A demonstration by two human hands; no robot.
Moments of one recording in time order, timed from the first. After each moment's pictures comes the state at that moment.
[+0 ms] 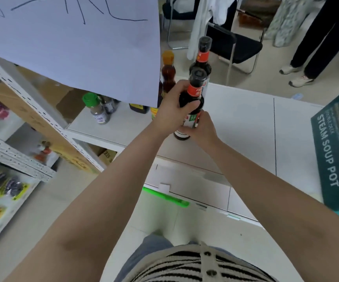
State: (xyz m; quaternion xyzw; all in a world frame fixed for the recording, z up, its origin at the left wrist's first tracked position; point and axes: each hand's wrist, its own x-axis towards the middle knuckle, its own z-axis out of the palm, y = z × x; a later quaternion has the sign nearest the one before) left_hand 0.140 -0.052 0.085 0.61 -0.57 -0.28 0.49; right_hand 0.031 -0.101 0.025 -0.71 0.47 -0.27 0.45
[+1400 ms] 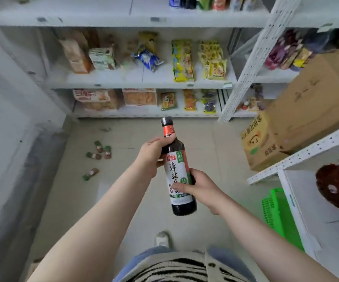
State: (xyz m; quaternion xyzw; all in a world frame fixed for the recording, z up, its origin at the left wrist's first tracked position) left_hand 0.280 0.678 0.027 0.60 0.29 -0.17 0.72; right_hand 0.228 0.521 -0.003 -0.71 0.04 0.34 0.61
